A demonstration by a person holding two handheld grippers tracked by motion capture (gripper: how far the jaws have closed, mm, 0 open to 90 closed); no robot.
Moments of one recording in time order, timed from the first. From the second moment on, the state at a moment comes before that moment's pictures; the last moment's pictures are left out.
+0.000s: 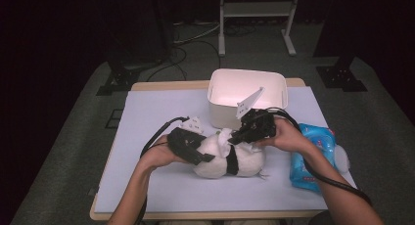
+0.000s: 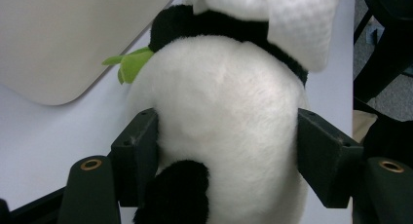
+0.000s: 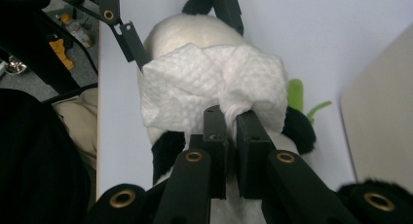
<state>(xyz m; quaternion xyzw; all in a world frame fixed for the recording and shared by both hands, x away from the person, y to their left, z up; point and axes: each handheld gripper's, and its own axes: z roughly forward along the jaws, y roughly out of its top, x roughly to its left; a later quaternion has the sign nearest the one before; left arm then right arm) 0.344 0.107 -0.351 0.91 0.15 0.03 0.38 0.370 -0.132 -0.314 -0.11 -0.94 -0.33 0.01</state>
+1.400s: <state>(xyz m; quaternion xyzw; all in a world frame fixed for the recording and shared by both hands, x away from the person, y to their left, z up) 0.350 0.100 -0.338 0.92 0.14 0.01 0.37 0.370 -0.188 -0.317 -0.15 -0.92 -0.37 0.01</state>
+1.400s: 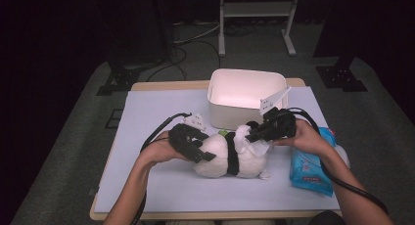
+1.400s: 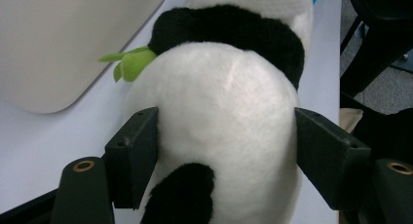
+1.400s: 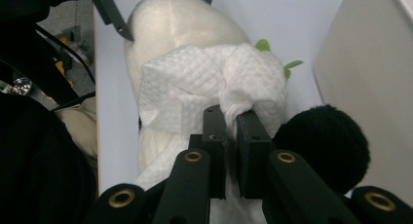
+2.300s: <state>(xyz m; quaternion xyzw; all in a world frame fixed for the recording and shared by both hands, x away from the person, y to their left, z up) 0.346 0.092 -0.334 0.92 0.12 0.00 0.37 0.370 -0.201 -0.308 -0.16 -0.91 -0.38 -0.01</state>
